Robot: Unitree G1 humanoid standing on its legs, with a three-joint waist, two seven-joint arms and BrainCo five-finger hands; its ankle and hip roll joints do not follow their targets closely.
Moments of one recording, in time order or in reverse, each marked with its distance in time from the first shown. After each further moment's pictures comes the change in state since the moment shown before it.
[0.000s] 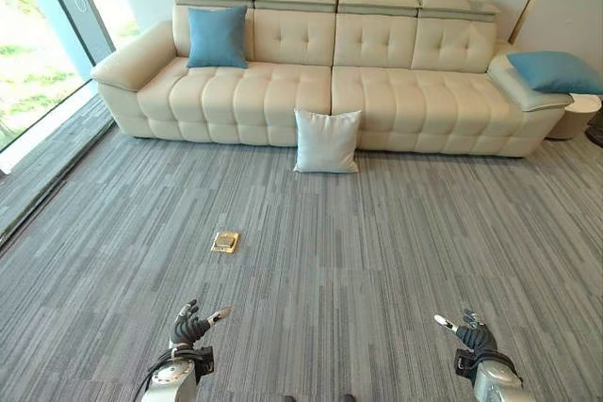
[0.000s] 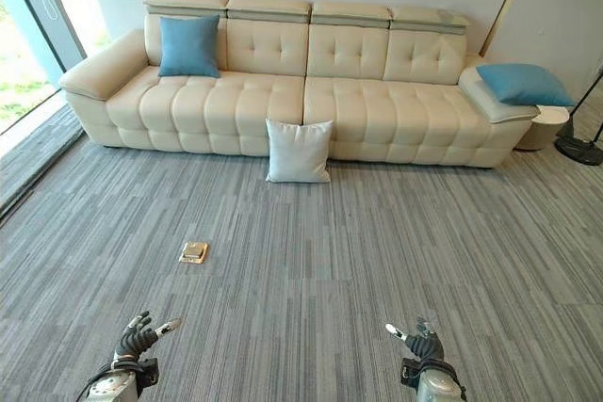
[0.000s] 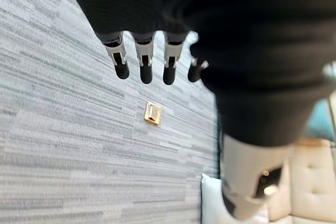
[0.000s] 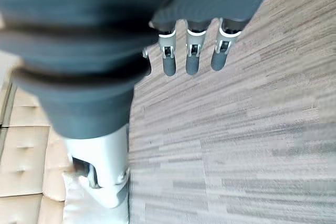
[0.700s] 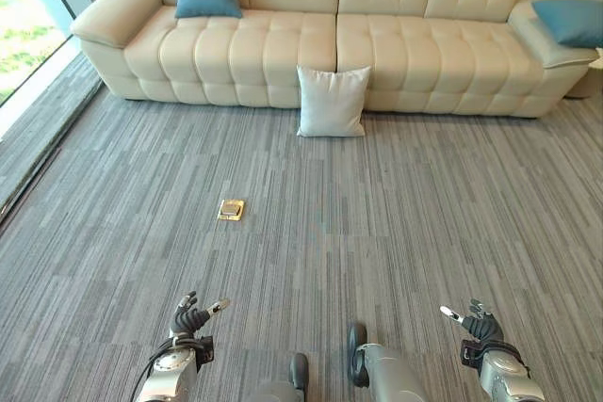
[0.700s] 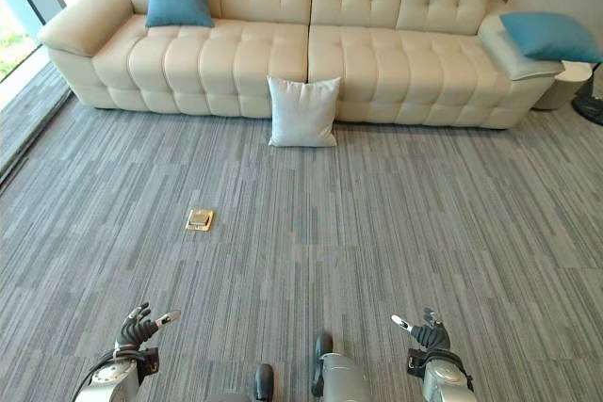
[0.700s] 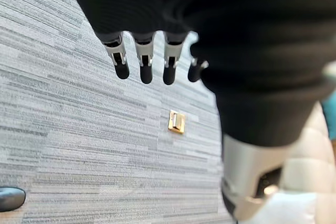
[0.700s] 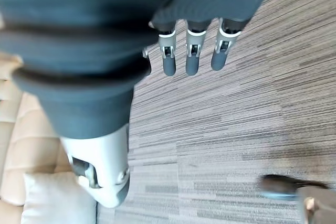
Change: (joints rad) left arm -0.083 -0.009 -0.002 0.051 0.000 0.005 0.005; right arm -0.050 -0.019 -0.043 0.015 -0.012 0.004 -0.001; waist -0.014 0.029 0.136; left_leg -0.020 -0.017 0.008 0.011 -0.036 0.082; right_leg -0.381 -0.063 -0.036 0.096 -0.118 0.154
